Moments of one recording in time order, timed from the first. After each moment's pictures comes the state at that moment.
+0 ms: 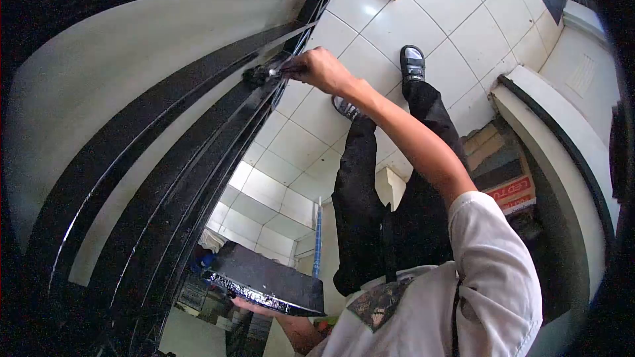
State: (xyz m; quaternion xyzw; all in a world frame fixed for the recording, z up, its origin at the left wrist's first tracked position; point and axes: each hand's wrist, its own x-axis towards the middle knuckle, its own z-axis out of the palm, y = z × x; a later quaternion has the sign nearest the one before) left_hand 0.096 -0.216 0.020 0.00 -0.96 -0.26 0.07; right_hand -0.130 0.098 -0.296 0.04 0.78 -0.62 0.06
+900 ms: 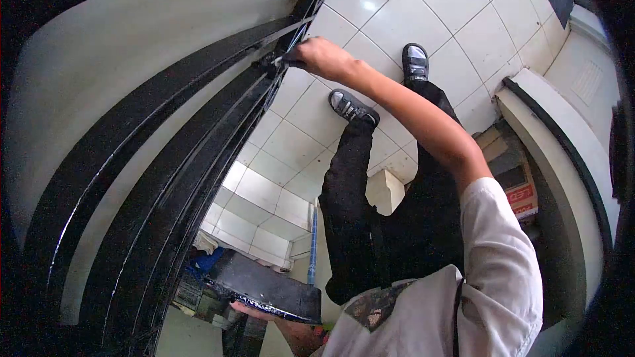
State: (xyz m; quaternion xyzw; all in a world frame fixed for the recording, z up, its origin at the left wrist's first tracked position) left_hand 0.035 -0.147 -0.010 0.29 -0.57 -0.77 -0.04; right_hand -0.153 0.105 -0.375 -0.08 0.87 -0.47 0.09
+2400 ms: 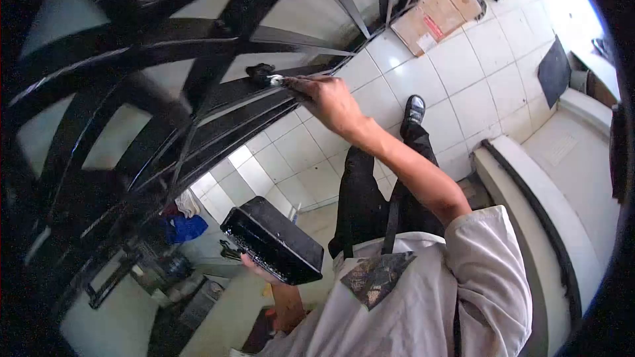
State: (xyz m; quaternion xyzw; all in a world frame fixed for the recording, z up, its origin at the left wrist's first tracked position) left_hand 0.062 -0.143 0.143 0.29 -0.40 -0.87 0.05; right_hand -0.164 0.066 -0.001 -0.06 0.82 -0.57 0.02
